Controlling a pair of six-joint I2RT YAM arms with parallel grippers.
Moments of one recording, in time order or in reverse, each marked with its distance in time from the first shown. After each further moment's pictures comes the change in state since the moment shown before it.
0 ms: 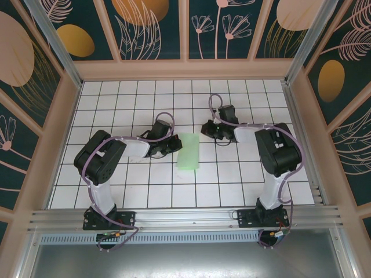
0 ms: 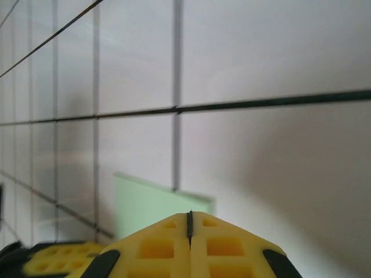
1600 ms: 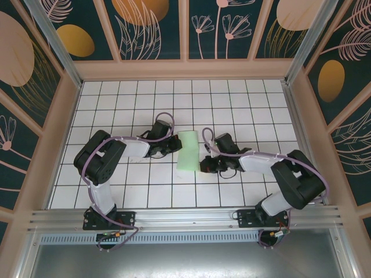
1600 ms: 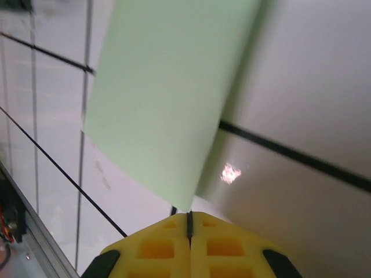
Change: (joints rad) left arm 0.000 -0.001 -0.001 0.000 -0.003 -0.001; right arm 0.189 -0.375 -0.377 -0.189 -0.084 -0.129
